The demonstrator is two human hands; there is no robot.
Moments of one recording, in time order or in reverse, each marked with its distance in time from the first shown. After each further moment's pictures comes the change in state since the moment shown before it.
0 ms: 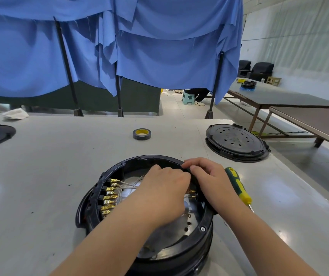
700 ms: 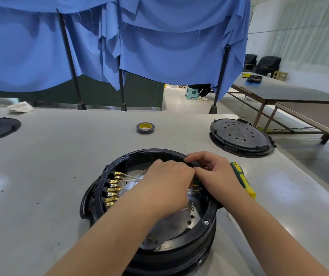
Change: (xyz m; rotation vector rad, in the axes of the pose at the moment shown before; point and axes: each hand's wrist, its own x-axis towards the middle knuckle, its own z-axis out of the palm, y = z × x) left_hand 0.004 0.002 -0.001 0.005 -0.062 -0.030; right_hand 0.002 -0.001 -0.003 -0.015 -0.063 -0.013
